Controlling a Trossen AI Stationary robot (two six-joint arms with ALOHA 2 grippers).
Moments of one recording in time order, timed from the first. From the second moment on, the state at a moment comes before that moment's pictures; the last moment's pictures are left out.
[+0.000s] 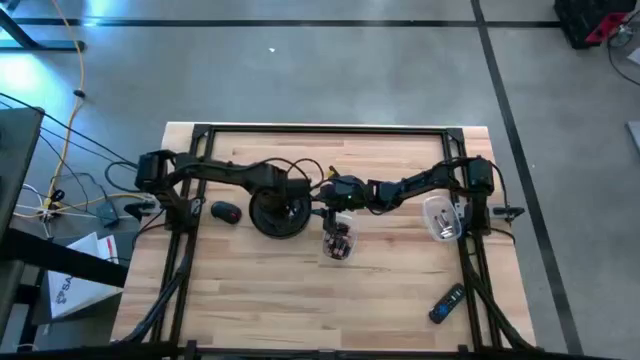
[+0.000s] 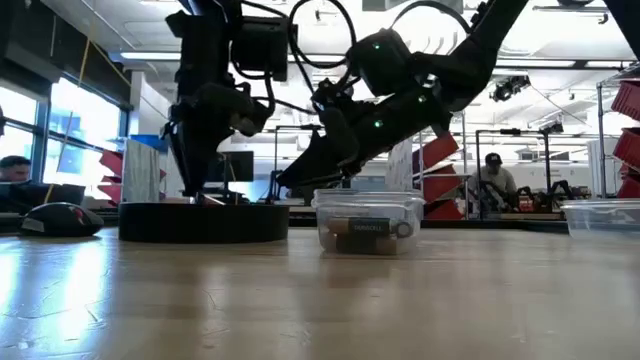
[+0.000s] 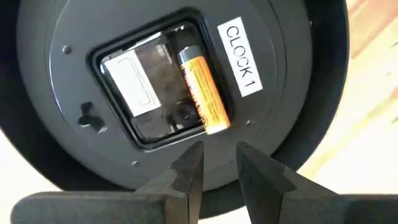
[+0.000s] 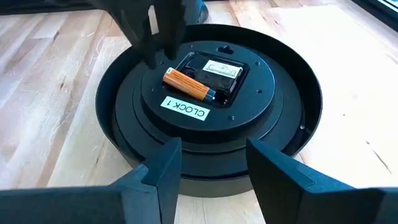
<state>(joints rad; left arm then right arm) 0.09 1.73 1.19 -1.02 0.01 -0.56 -0.10 1.95 0.97 0.49 -0.04 0.00</state>
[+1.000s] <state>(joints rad) 0.09 1.75 1.19 -0.97 -0.12 -0.52 -0.10 1.95 0.97 0.49 -0.04 0.00</state>
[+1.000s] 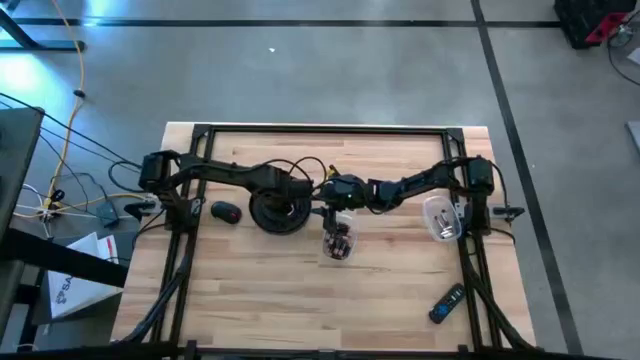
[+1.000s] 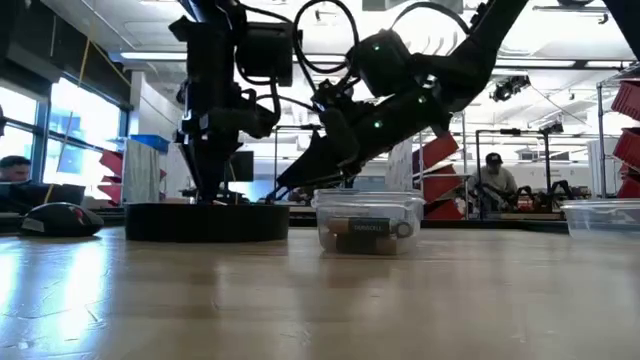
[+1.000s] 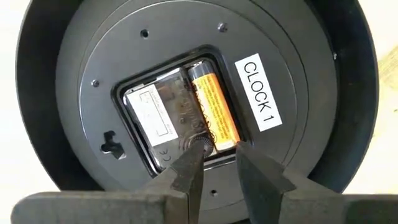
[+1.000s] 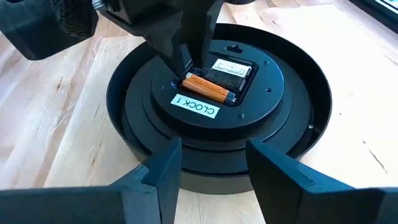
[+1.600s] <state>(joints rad) 0.10 1.75 1.19 -0.92 -0.09 -0.59 -0.10 1.95 0.97 0.49 -0.04 0.00</state>
